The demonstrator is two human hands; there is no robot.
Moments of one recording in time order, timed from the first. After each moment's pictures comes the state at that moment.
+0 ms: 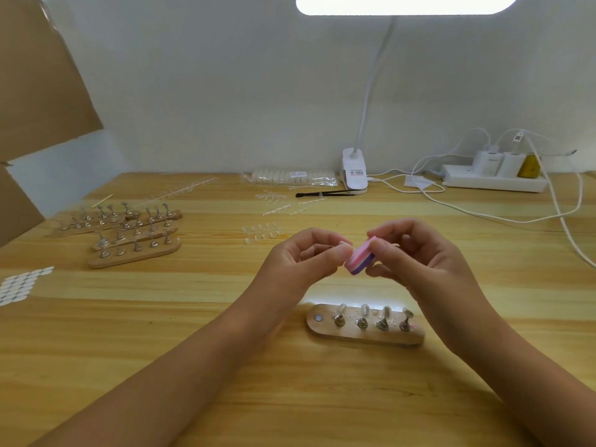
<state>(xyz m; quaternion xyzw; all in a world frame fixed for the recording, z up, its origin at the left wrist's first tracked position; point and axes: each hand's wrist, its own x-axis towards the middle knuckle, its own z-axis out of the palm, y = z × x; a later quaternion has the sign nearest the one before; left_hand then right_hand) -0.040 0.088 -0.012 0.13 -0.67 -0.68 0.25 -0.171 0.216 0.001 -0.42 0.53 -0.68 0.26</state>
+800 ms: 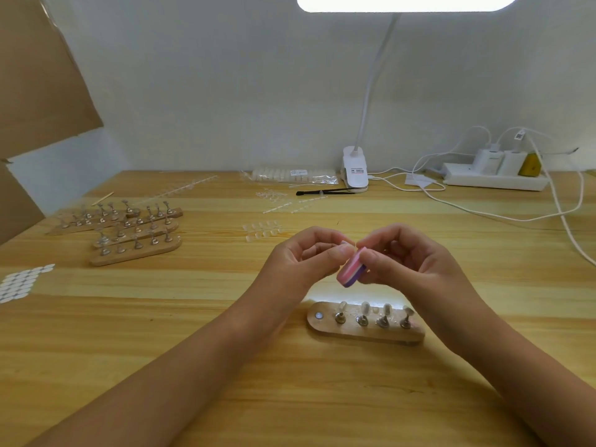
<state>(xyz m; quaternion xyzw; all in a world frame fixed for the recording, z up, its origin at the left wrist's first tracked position) -0.039 0.090 -0.012 0.12 -0.66 -0.69 0.25 -0.169 0.216 0.001 -0.45 0.53 -0.66 0.29</state>
